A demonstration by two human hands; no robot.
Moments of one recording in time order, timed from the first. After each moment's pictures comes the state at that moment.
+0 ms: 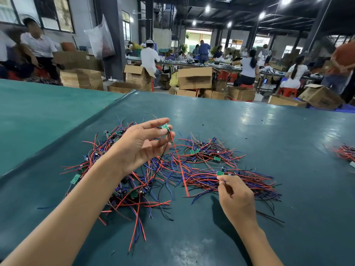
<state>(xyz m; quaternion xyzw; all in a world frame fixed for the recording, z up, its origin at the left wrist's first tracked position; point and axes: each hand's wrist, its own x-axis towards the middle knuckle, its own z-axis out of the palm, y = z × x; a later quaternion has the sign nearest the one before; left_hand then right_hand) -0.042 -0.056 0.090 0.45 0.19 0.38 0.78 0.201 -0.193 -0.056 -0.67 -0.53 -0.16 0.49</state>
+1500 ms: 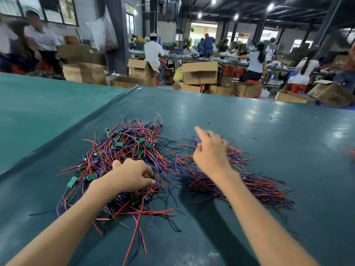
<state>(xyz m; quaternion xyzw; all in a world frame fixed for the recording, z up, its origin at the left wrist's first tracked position) -0.056 -0.019 0.012 0.86 0.49 -0.03 0.11 0.178 -0.067 0.020 -0.75 -0.59 -0.11 0.28</state>
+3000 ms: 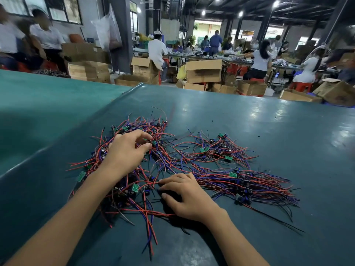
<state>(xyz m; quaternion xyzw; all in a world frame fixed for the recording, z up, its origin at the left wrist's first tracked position) -0.080 -0.027 0.048 0.77 0.50 0.34 0.19 0.112 -0.120 -0.049 -0.54 -0.80 0.06 0.25</state>
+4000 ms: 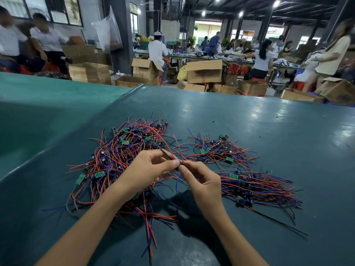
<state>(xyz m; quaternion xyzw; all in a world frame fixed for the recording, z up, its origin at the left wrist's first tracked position) -0.050 -0.054 0.023 0.70 0.33 0.34 0.54 0.114 -0.121 -0.038 -0.47 -0.54 0.19 0.67</state>
